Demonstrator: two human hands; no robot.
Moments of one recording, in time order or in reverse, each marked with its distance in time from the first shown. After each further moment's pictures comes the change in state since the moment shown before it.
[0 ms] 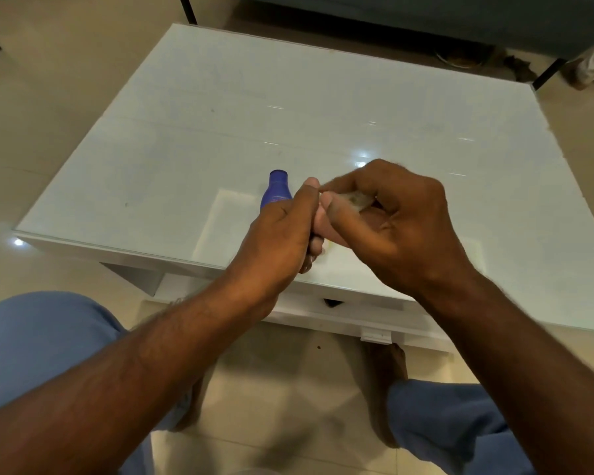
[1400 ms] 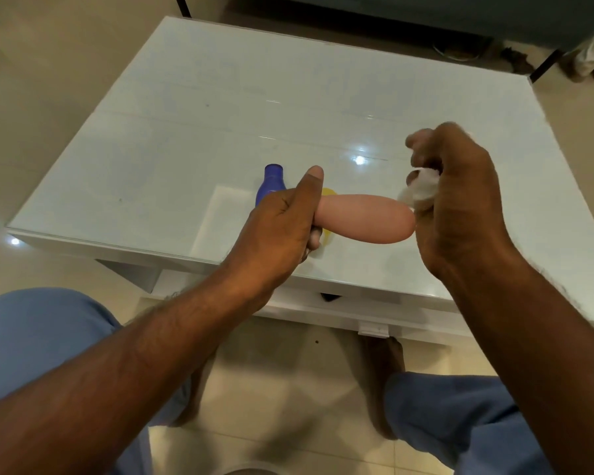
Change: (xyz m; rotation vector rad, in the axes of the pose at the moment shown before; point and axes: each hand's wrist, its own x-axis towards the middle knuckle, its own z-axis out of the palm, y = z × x) left_hand 0.002 0.002 0.002 0.099 0.016 0.071; right_hand 0.020 0.000 -0.027 0.649 0.380 0.770
